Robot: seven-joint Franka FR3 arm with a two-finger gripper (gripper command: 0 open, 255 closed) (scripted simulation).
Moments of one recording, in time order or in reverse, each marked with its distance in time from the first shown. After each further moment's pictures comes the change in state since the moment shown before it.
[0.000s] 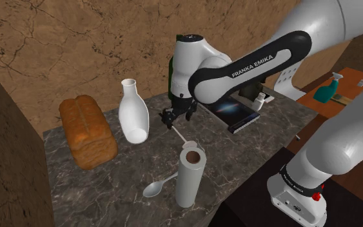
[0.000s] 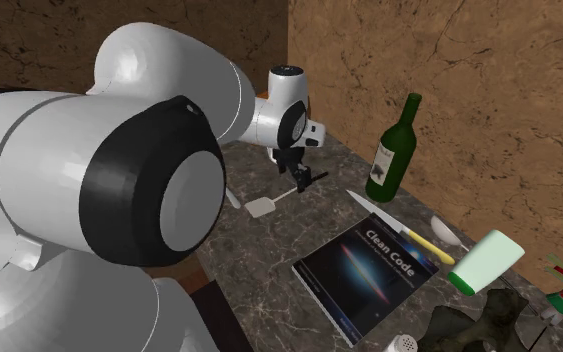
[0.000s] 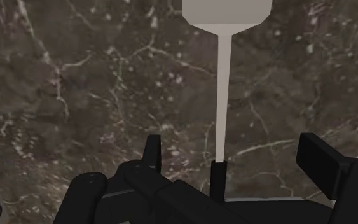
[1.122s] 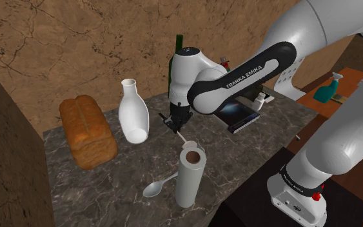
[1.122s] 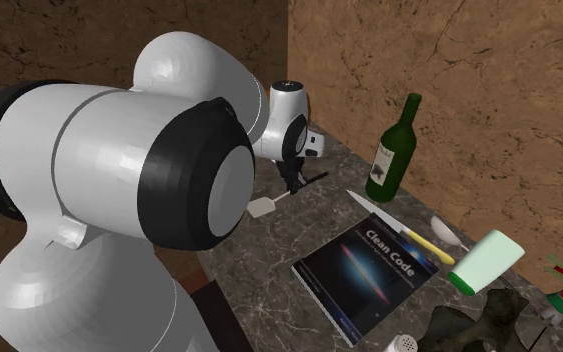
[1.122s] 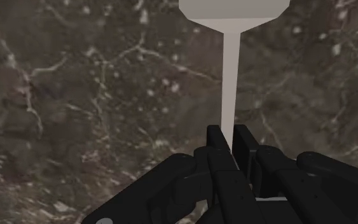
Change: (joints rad) arm -0.006 0.083 0.009 -0.021 -0.064 0.093 0.050
